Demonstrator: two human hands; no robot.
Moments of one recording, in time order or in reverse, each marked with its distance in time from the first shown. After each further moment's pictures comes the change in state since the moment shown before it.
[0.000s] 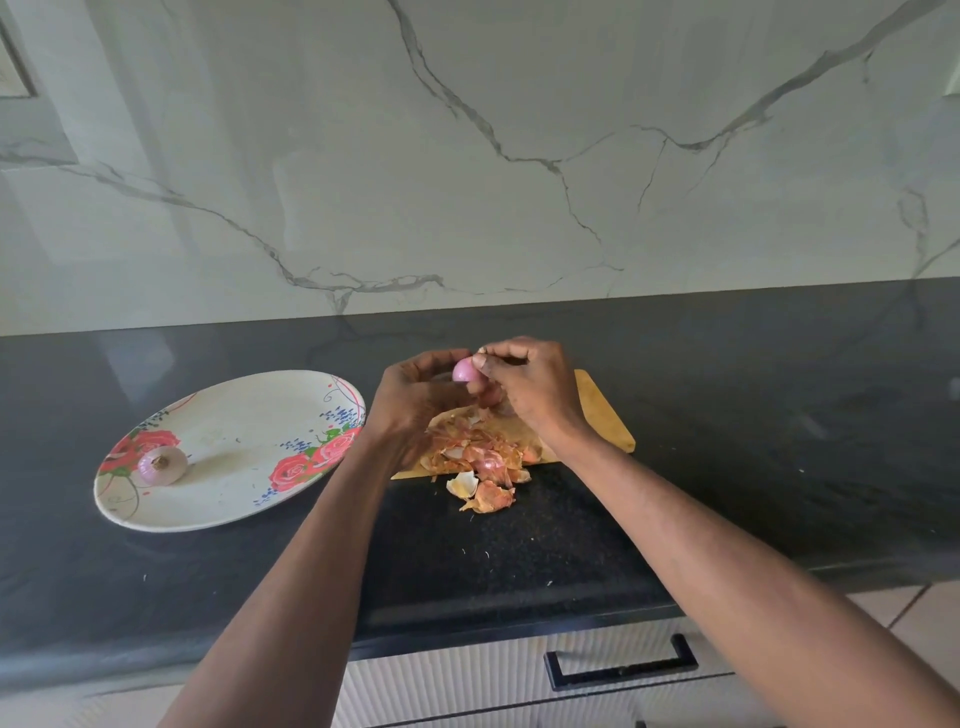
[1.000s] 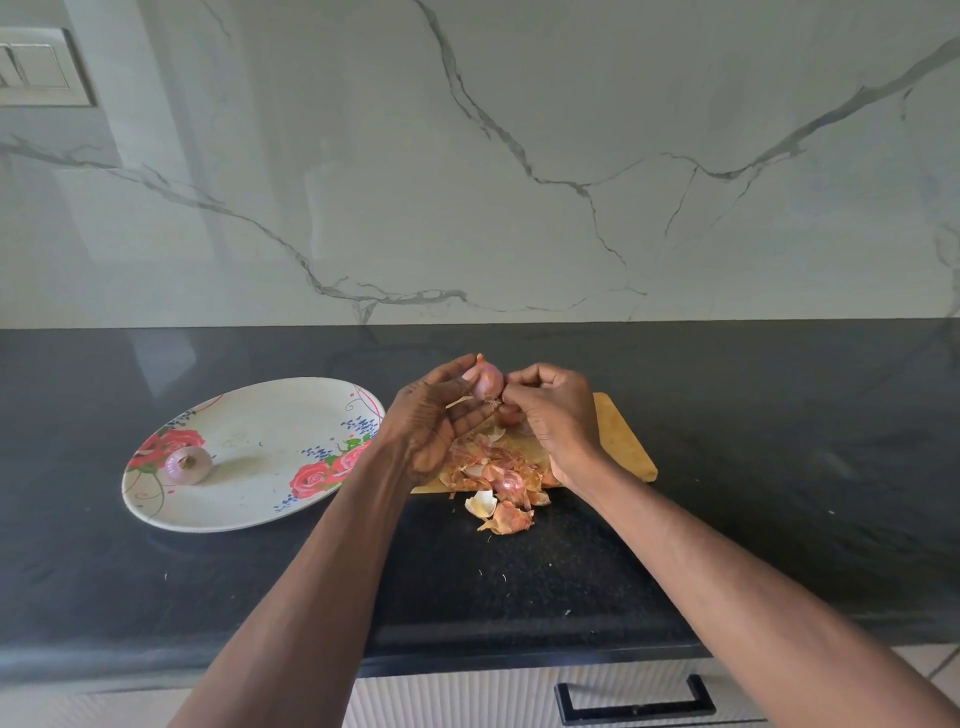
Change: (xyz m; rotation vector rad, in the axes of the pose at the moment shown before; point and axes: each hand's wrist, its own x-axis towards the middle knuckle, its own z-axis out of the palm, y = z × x) left_hand 0.013 -0.001 -0.013 -0.246 0.096 -0.148; right_hand -0.002 0.002 0.008 0.171 0.042 0.158
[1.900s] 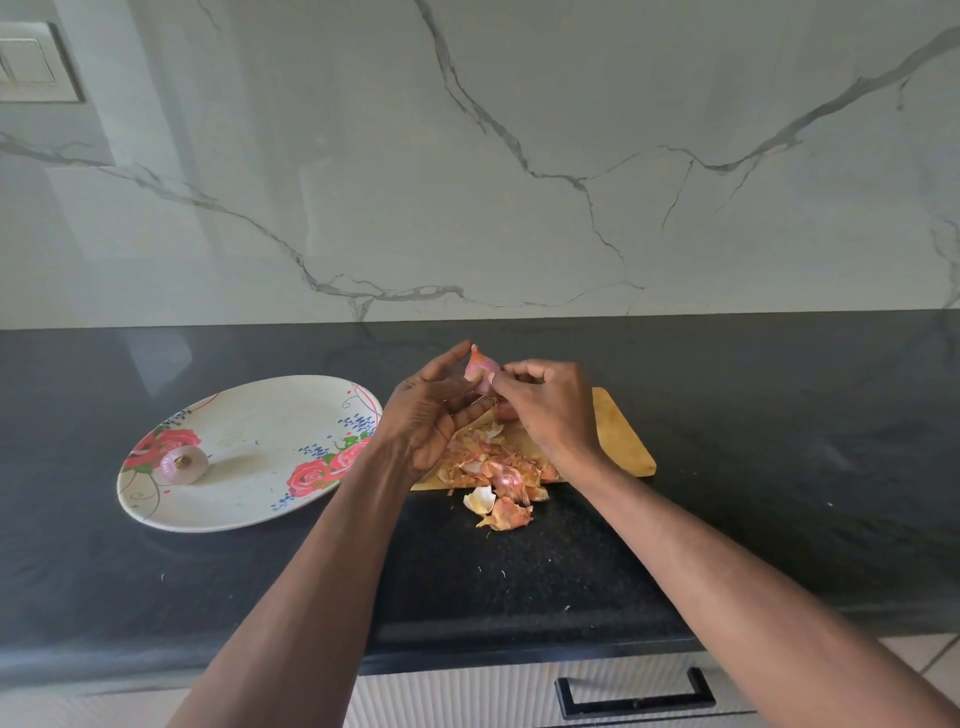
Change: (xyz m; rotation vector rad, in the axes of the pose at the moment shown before) left_hand -0.002 0.001 0.002 -0.071 -0.050 0.020; right_hand -0.002 -0.001 -0.001 -0.270 -0.032 -0.239
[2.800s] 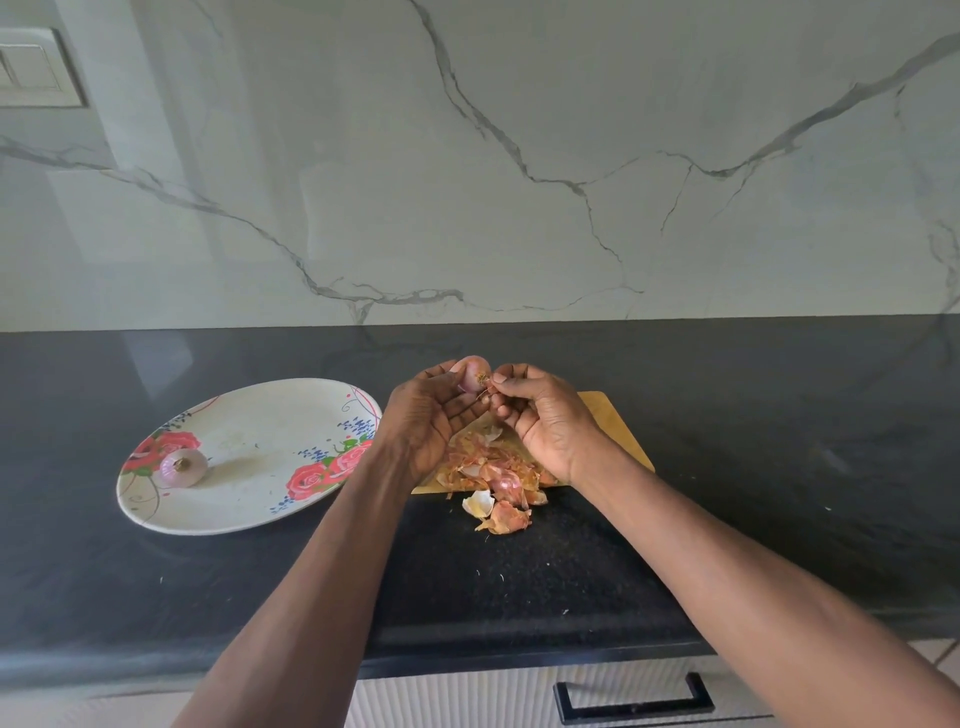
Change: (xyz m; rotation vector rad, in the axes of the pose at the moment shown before) left_hand 0.001 -0.003 0.003 0.017 0.080 0.015; right_hand 0.013 0.006 0.002 0.851 -0.145 0.523
